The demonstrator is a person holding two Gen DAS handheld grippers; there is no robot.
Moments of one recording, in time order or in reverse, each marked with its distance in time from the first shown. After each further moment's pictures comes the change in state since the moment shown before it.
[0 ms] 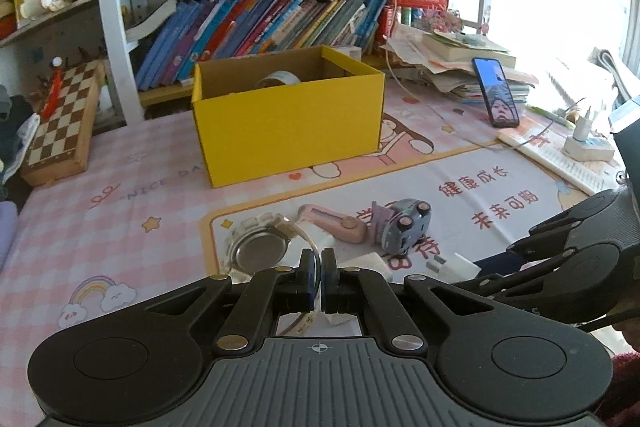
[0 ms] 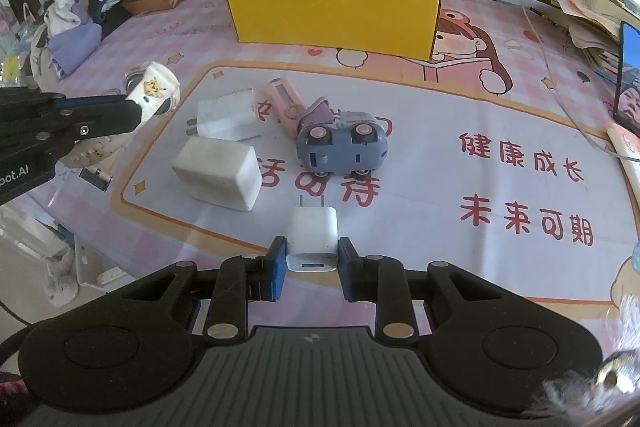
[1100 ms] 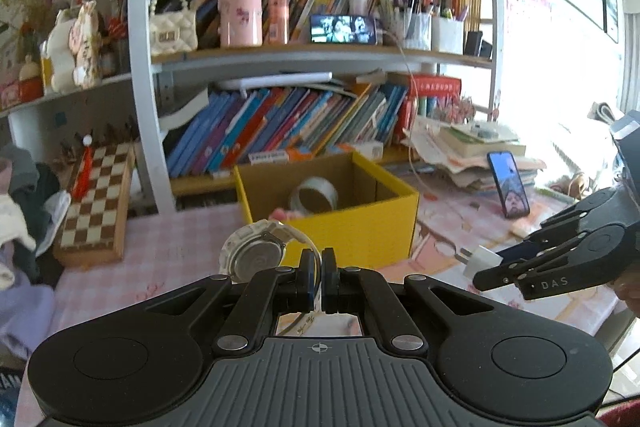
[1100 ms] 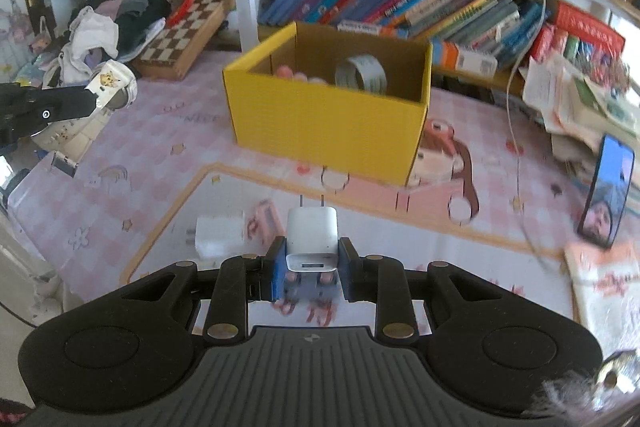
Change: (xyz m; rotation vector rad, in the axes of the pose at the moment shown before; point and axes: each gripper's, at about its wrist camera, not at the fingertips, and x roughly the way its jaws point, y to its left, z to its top) left arm -0.043 0.047 0.068 -0.002 -0.232 0.017; right arm -0.056 -0.010 0.082 -0.115 -0.174 -0.021
